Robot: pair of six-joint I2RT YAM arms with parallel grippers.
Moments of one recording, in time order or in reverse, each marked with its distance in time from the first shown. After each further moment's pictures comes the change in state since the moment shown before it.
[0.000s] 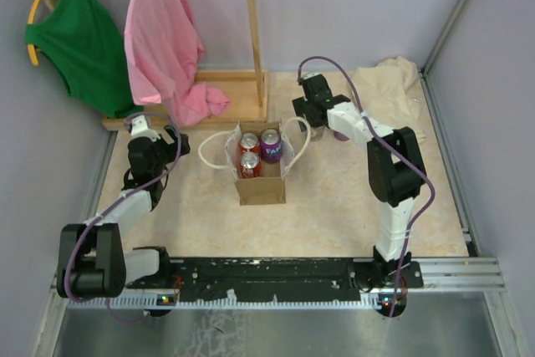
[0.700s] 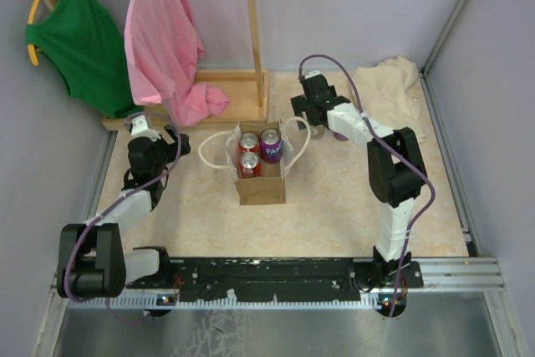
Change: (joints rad) left arm 0.000 0.000 0.000 0.000 0.008 0.000; right arm 0.003 -0.005 -0.024 0.072 0.052 0.004
